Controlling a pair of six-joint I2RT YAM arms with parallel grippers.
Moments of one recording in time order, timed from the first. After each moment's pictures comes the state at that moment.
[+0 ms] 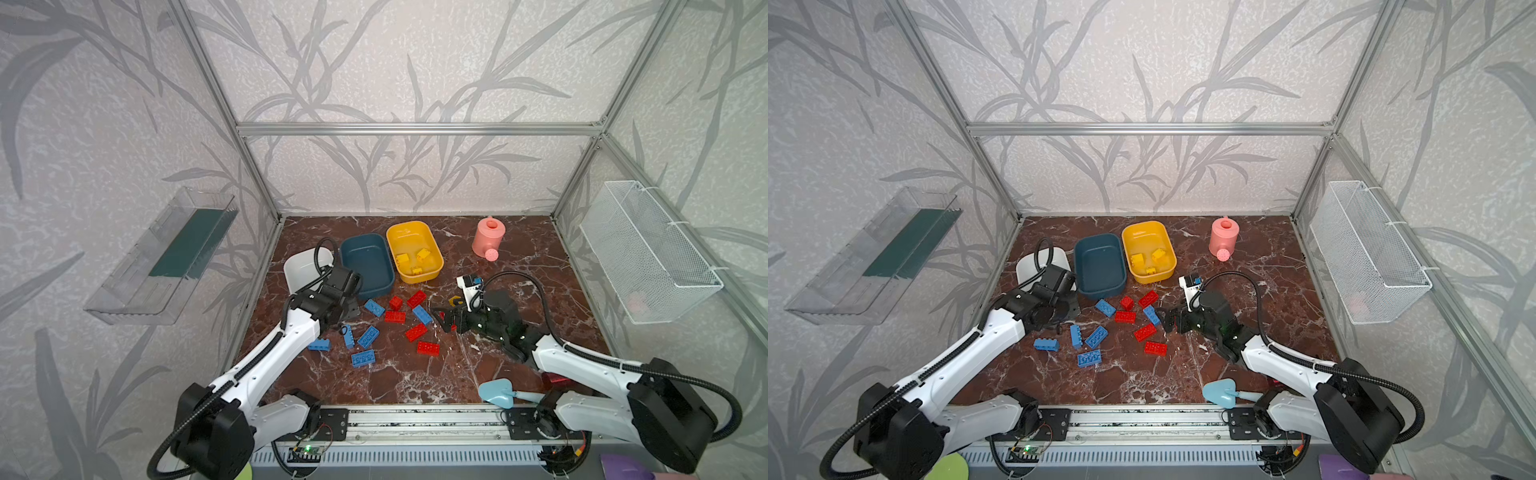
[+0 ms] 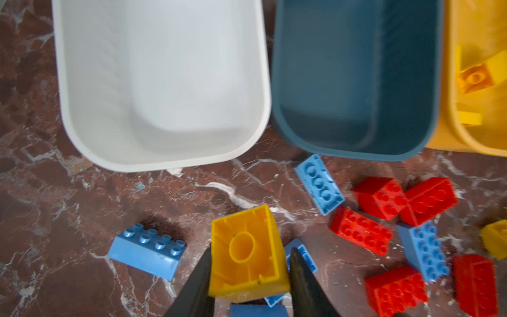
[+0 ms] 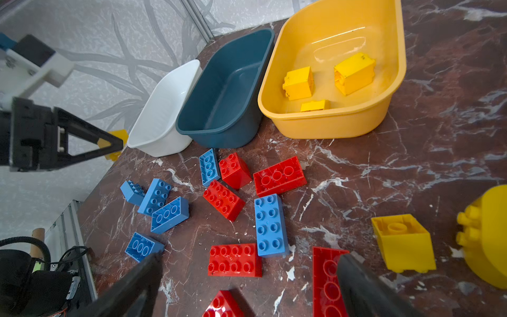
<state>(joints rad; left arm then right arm) -0.42 1.18 0.92 -0.83 -0.26 -0.75 0.66 1.19 0.47 0.29 -0.19 0.45</state>
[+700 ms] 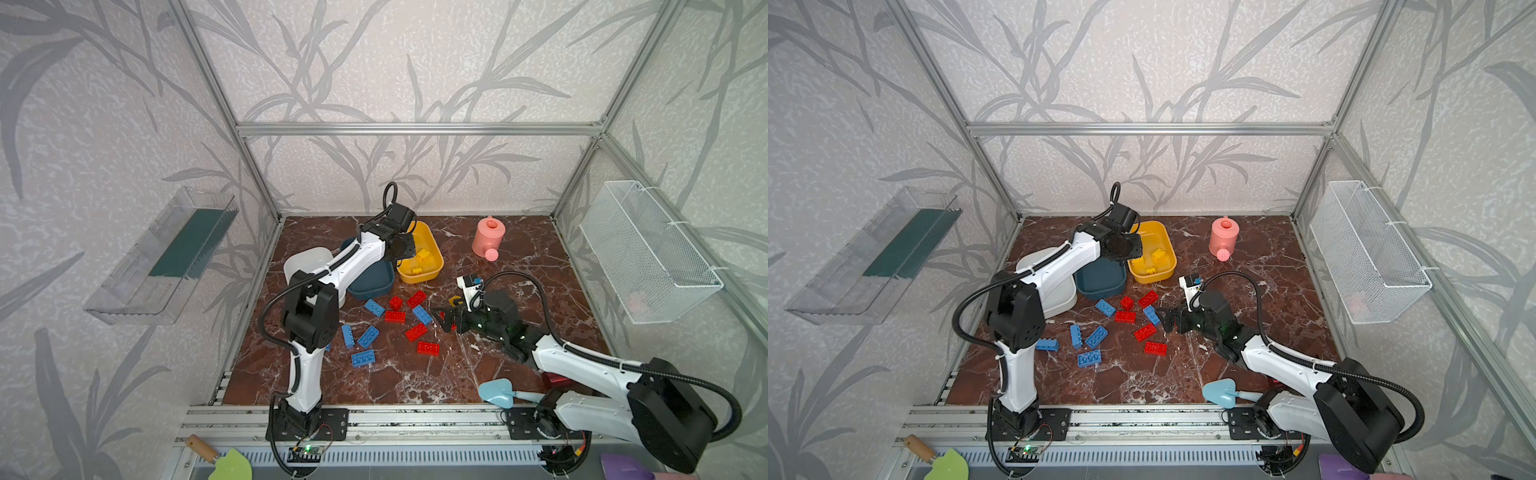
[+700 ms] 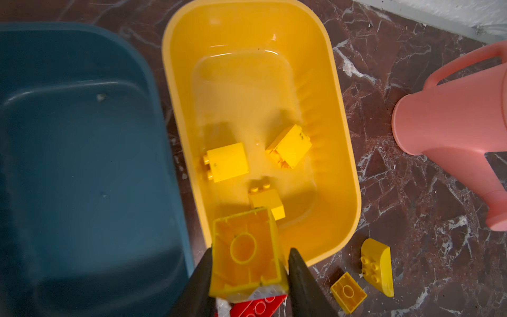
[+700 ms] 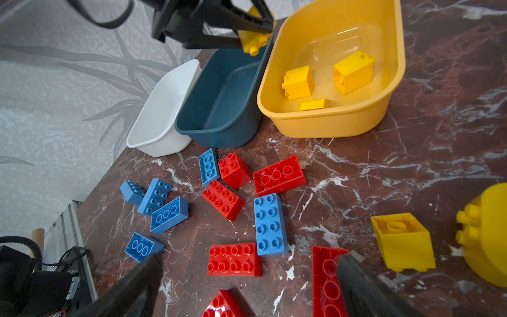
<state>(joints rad) -0.50 2.06 1.84 -0.77 -0.05 -0.59 0.66 1.19 0.47 0.29 -0.19 0.45</state>
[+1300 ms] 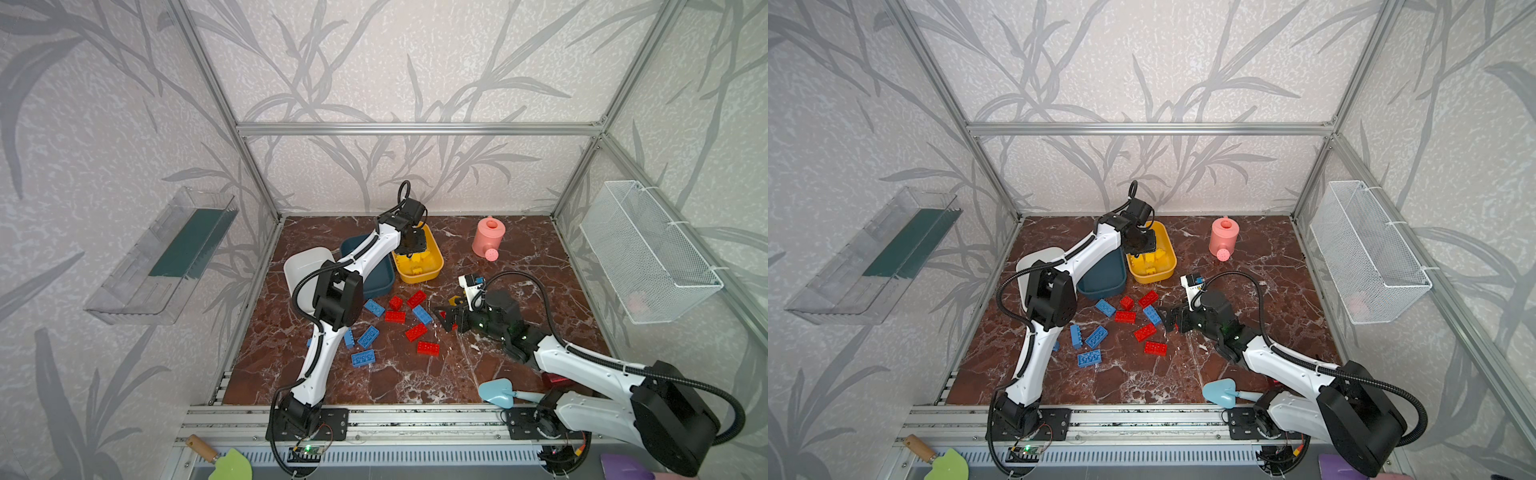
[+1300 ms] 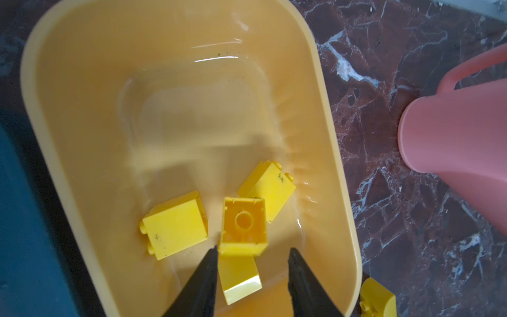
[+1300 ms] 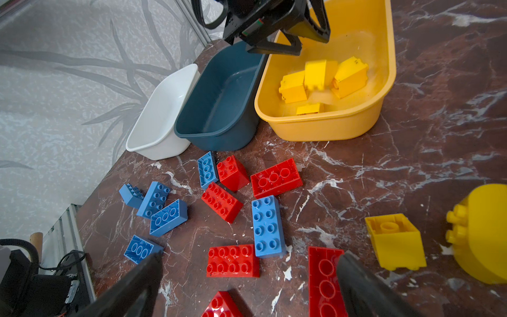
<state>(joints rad) -0.51 2.36 2.20 -0.88 0.01 -0.55 0.65 1.17 0.47 0.28 -0.18 0.45</state>
